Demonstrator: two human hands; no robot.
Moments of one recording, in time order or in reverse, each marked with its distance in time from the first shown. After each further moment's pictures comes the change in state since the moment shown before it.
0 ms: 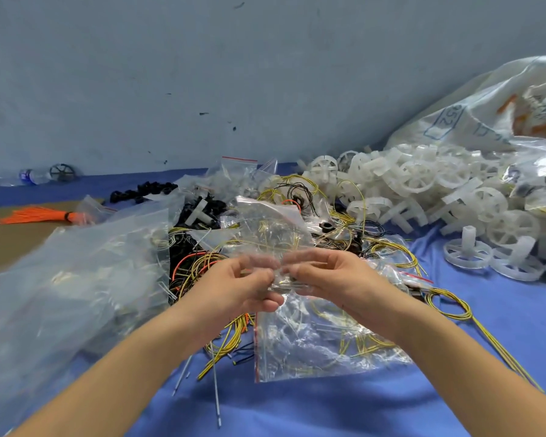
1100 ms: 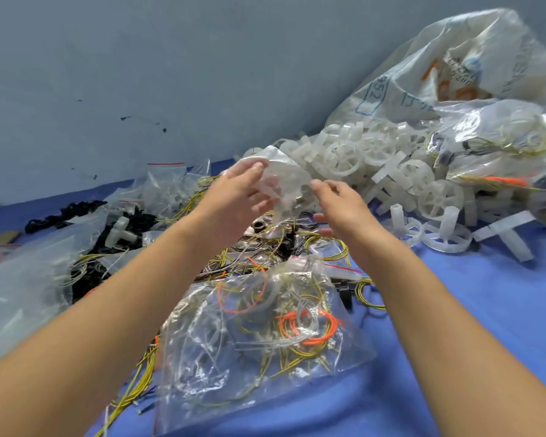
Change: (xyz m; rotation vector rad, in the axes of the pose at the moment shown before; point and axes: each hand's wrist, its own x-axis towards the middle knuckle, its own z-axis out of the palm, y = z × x) left_hand 0.141 0.059 0.126 -0.148 -0.140 0.171; right_hand 0.030 -0.027 -0.133 -0.185 0.659 -0.005
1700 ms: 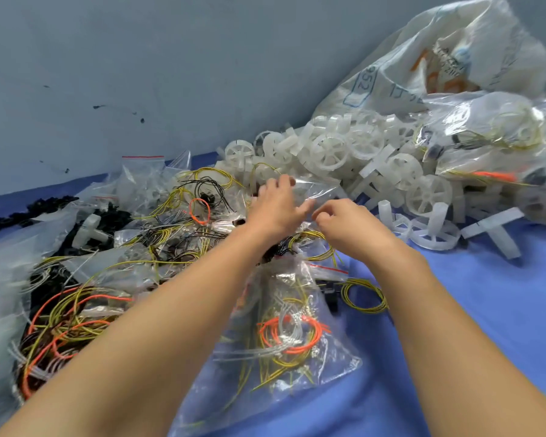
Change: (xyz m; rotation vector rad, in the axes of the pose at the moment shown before) left_hand 0.087 -0.095 0.037 1.478 0.103 0.235; right_hand 0.005 0.016 -0.032 -0.802 -0.069 -0.077
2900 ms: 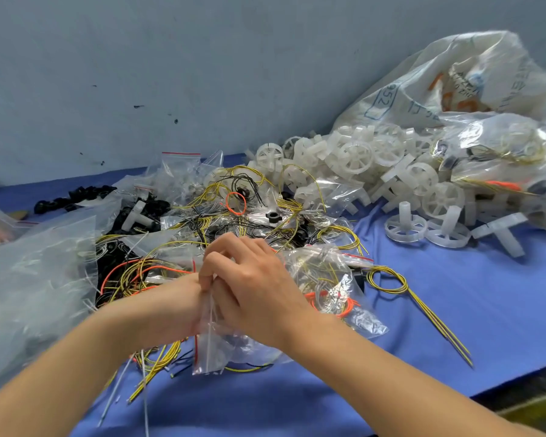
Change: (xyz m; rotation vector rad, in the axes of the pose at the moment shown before) left_hand -0.220 -0.096 -0.137 -0.878 -0.507 -0.494; right_hand -0.117 -0.115 0.101 0.092 0.244 -0.967
